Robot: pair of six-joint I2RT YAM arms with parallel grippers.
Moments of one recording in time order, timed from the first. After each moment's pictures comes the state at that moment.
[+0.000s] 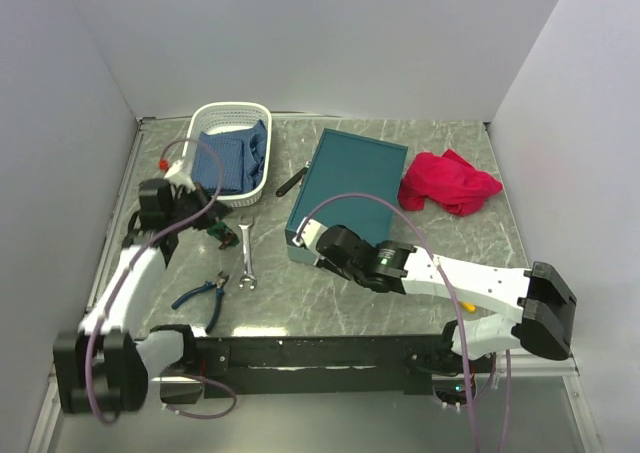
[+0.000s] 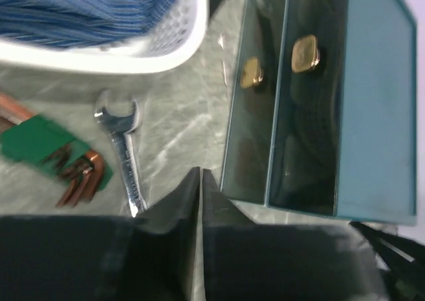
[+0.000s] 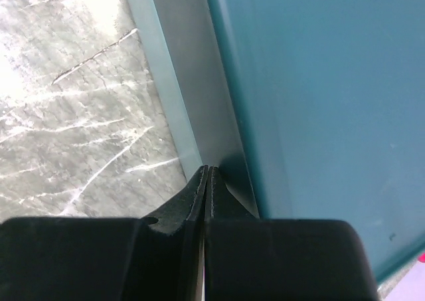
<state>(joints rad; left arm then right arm) 0.05 1.00 0.65 -0.15 0.50 -0.49 1.10 1.33 0.95 -0.51 0.40 -0.17</state>
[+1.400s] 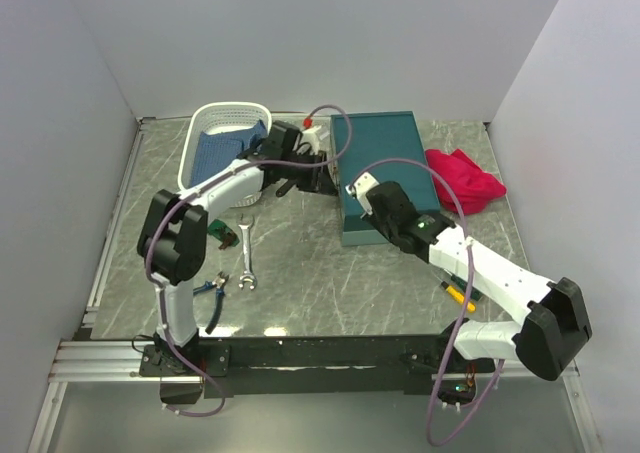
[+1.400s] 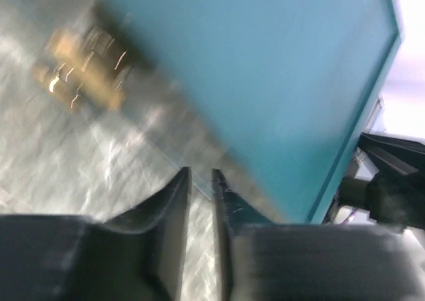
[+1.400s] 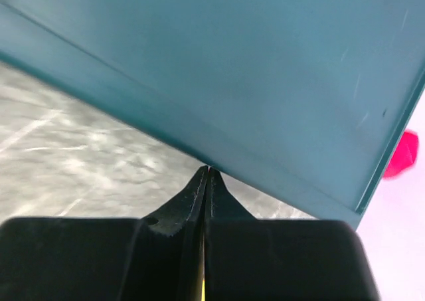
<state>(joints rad) -0.52 1.95 1.55 -0.28 0.62 -0.38 0.67 1.24 0.91 -0.52 0.44 -0.30</state>
